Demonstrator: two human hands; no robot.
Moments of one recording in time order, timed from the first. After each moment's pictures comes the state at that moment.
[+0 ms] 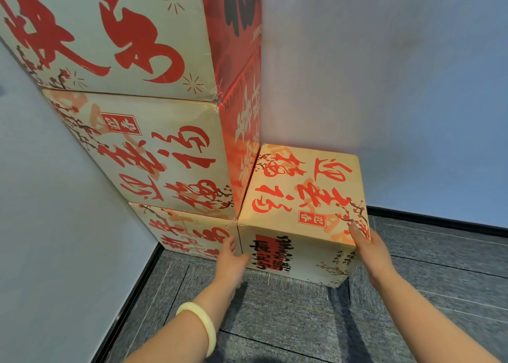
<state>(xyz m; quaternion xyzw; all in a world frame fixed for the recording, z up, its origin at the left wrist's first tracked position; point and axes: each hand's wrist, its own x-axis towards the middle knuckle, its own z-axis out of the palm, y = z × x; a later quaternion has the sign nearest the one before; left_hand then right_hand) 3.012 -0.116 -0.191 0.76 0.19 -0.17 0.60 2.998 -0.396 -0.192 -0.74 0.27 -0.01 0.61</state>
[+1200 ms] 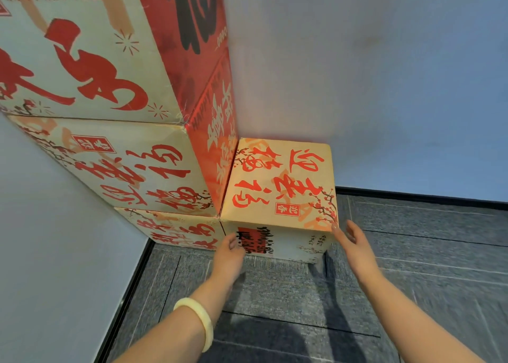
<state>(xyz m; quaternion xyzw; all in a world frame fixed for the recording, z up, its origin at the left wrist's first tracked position) 2.993 -0.146 -0.141 0.77 0.20 -0.22 0.56 2.952 -0.396 -0.136 -0.75 0.31 0.01 0.59</state>
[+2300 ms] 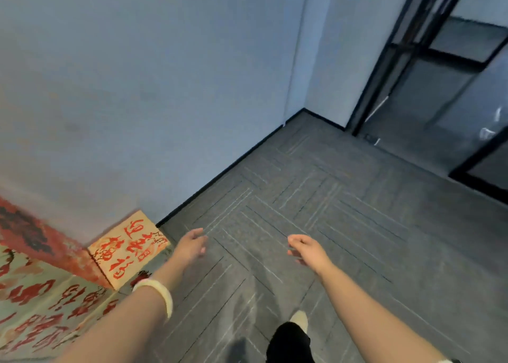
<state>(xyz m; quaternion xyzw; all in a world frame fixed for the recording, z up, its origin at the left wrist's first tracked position) 2.713 -0.249 0.432 0.77 -0.17 -0.49 0.37 2.454 -0.360 0.416 -0.50 0.60 -0.13 0.62</state>
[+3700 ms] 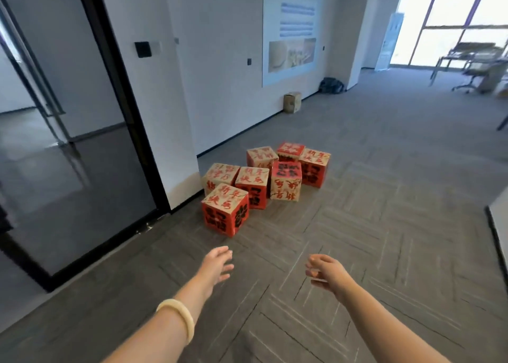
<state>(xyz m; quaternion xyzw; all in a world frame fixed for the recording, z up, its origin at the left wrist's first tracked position) 1.471 -0.468 0.532 0.32 -0.64 -0.70 -0.02 1.390 -0.204 0.517 0.10 0.72 -0.64 0.26</state>
